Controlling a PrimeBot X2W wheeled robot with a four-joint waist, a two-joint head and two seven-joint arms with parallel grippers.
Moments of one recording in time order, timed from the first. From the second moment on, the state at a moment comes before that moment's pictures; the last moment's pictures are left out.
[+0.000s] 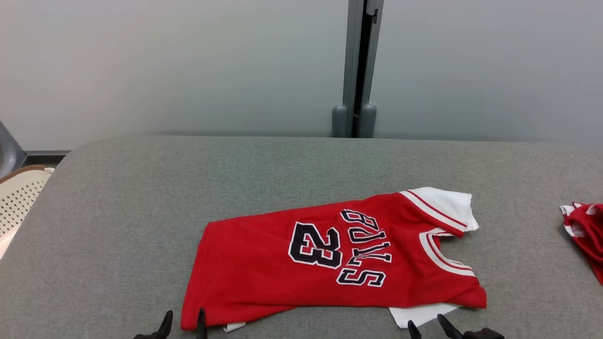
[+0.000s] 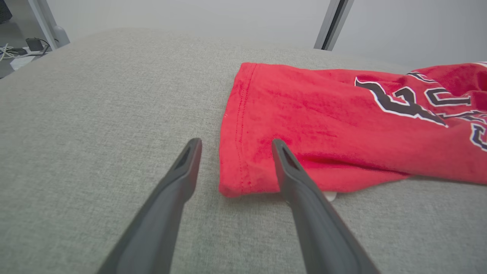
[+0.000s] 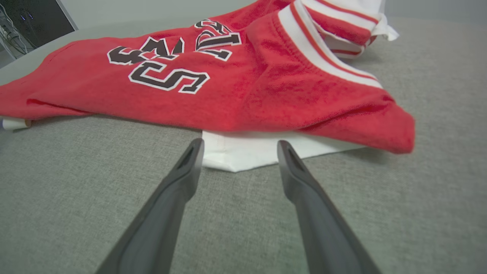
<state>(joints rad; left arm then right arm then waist) 0.04 0.05 -0.10 0.57 -0.21 -0.06 -0.26 0.03 -0.05 0.15 0.56 0.12 0.13 -0.26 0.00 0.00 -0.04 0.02</state>
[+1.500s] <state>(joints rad) 0.02 0.05 -0.15 0.57 -0.22 -0.08 -0.26 -0.16 -0.05 0.09 0.44 0.29 0.13 -0.26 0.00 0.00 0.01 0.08</state>
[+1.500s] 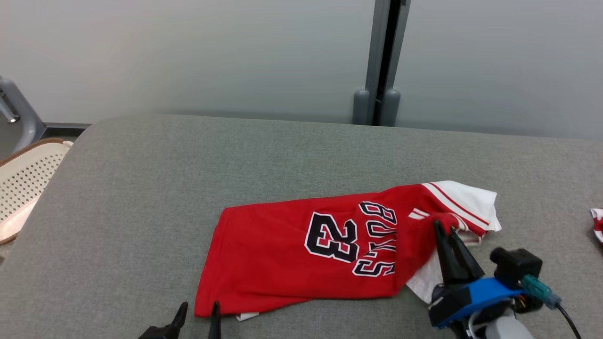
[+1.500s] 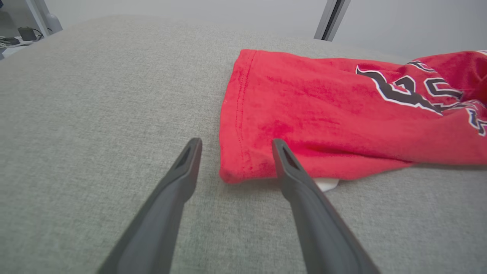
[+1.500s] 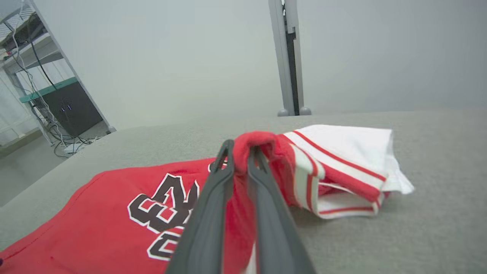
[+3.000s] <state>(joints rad) -0.04 0.05 -0.21 0.58 -0.25 -0.09 -0.26 -0.25 -0.05 0.34 0.66 0.12 0.13 -0.26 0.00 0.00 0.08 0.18</state>
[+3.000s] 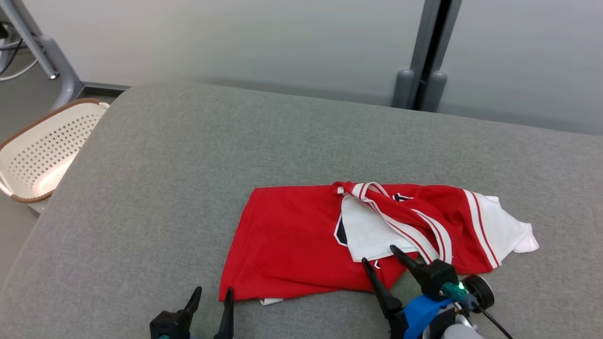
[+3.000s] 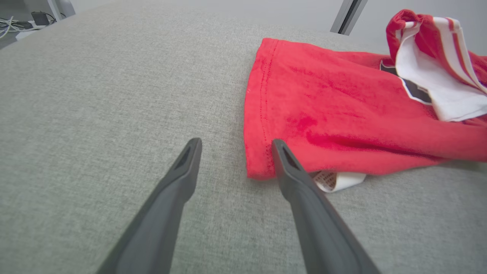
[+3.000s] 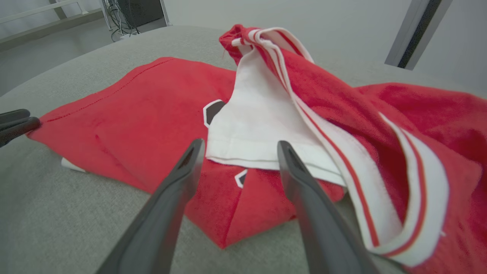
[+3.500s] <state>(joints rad) -0.06 0.05 -0.24 0.58 -0.27 -0.09 -0.26 -0.39 -0.05 0.38 0.84 0.10 0.13 -0.26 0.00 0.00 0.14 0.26</state>
